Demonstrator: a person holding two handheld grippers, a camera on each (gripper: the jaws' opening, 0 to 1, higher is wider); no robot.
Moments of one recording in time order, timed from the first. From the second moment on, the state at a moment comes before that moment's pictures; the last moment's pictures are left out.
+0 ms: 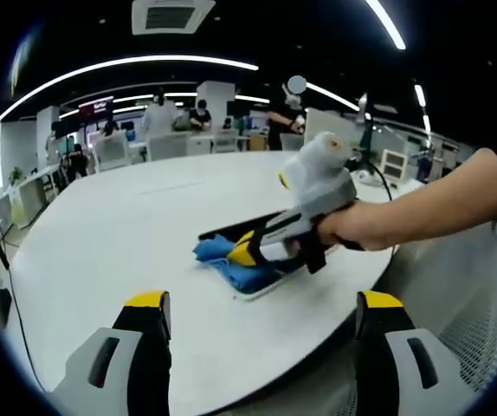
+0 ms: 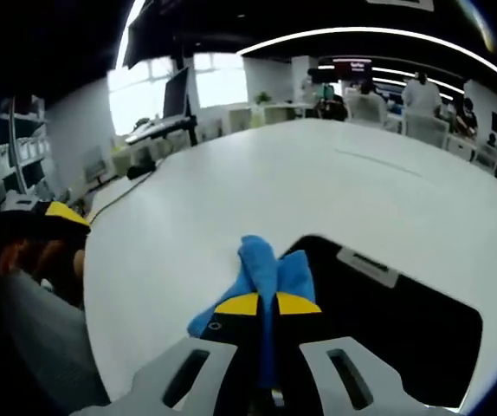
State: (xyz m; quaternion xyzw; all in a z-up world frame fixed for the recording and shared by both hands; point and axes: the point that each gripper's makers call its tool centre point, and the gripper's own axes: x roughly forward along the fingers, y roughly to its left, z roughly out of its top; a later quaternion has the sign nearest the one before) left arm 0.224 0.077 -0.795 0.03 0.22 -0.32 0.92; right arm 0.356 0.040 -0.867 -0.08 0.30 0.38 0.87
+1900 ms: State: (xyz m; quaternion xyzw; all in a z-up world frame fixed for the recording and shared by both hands) left arm 0.222 0.077 -0.796 0.04 0.23 -0.32 0.92; right arm 0.424 0.034 -0.872 -0.12 0.33 0.34 0.87
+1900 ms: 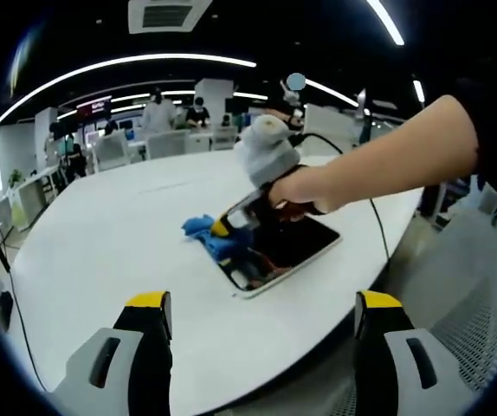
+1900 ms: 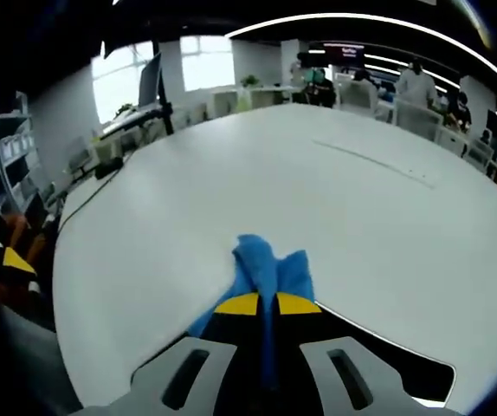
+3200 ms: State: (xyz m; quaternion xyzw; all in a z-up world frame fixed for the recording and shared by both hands) left arm 0.224 0.077 -0.795 0.03 0.22 -0.31 0.92; right arm 0.418 -0.006 -0.869 -0.11 0.34 0.32 0.88
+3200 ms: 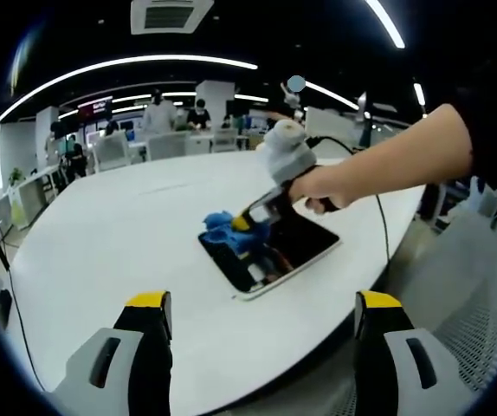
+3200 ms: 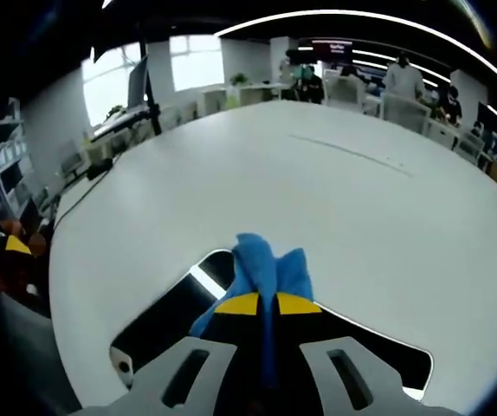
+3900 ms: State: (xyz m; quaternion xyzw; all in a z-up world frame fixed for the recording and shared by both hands) left arm 0.224 0.076 -0.794 0.03 0.22 -0.32 0.92; right arm 0.406 -0.006 -0.869 -0.10 0.33 0.34 0.88
